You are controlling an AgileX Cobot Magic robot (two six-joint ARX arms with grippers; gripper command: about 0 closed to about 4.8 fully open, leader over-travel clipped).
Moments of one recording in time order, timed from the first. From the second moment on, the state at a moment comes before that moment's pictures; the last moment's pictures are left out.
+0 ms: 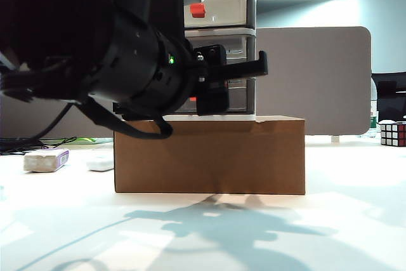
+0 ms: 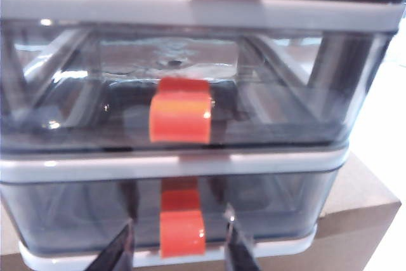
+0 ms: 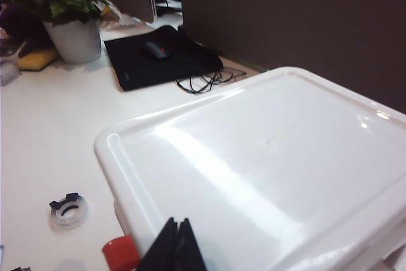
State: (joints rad) left arm -1.13 1.72 0.51 1.13 -0.85 -0.13; right arm 0.58 1.14 0.78 0.23 -0.24 -0.03
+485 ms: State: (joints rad) left arm -1.12 1.74 0.52 1.15 -0.85 -0.13; right arm 0.58 1.22 0.89 0.17 -0.24 -0.03
